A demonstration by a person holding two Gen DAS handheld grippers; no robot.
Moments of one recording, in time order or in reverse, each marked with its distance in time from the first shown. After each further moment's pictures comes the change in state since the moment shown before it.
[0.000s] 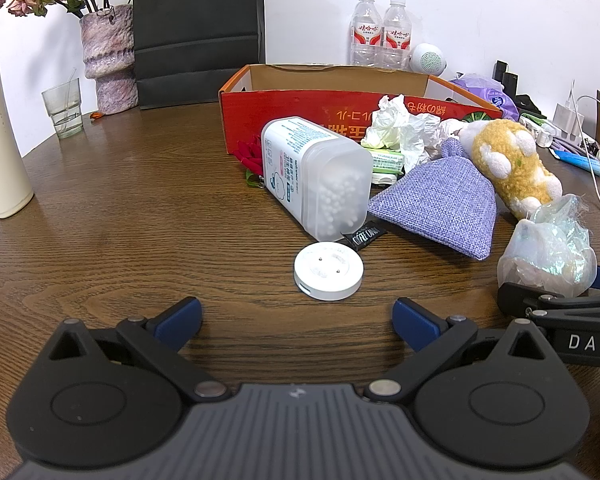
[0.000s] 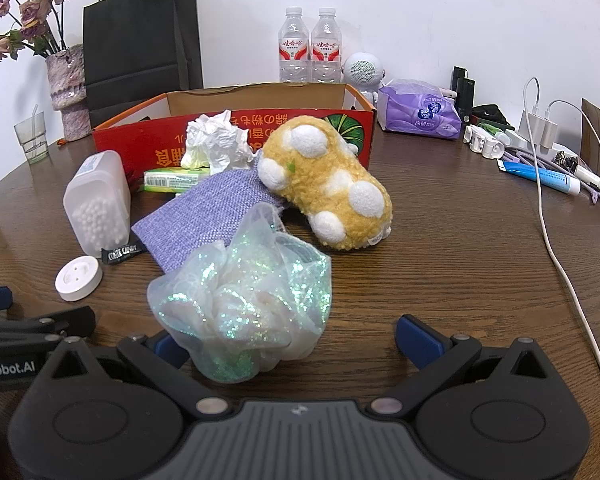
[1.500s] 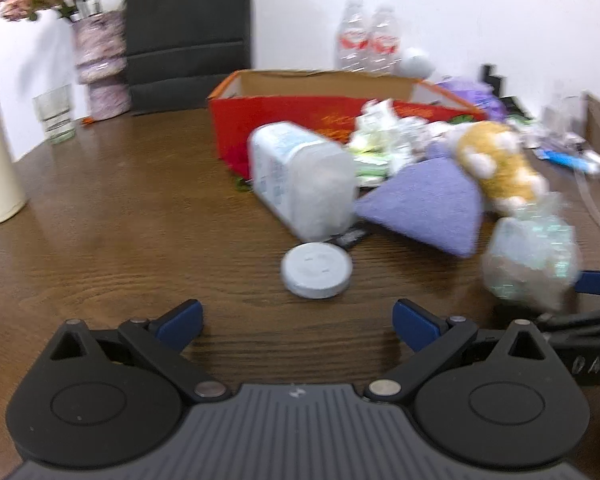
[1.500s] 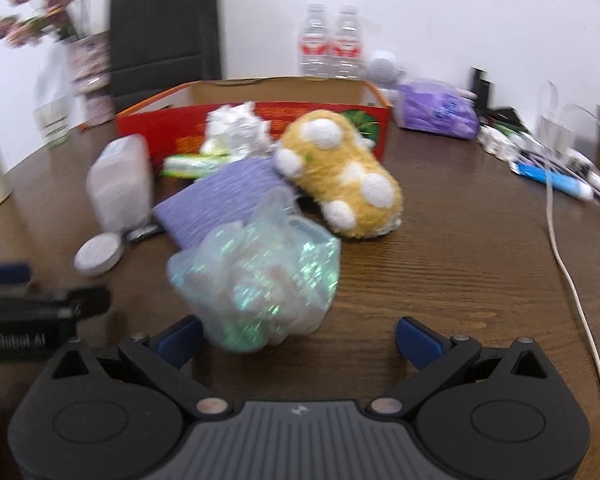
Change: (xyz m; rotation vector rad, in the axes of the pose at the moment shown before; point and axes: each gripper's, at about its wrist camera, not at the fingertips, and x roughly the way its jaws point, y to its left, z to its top) left arm -0.011 0.002 -0.001 0.018 -0.030 -0.077; right arm -0.013 -0.003 -0.009 -0.086 0.021 0.071
